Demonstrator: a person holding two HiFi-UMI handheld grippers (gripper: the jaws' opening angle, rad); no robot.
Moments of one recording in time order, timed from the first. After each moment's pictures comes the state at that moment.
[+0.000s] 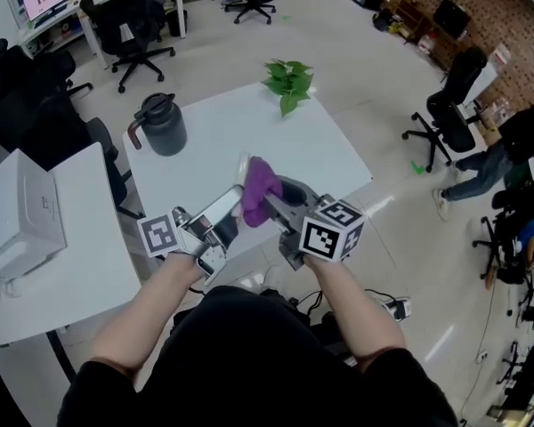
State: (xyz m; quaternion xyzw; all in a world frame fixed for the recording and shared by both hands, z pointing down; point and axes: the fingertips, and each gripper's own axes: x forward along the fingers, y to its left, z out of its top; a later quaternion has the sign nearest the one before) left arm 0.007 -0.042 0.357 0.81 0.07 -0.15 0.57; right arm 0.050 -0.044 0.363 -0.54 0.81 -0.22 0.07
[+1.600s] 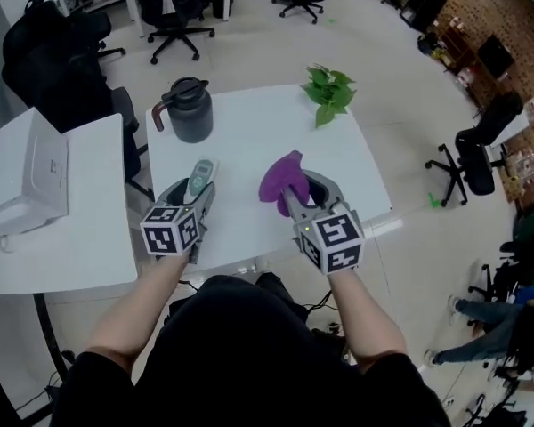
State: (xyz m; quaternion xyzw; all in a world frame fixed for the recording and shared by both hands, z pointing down) left arm -0.091 -0.158 0.497 0.88 -0.39 0.14 0.24; right arm 0.085 -0.091 0.399 -0.59 0.79 -0.08 -0.17
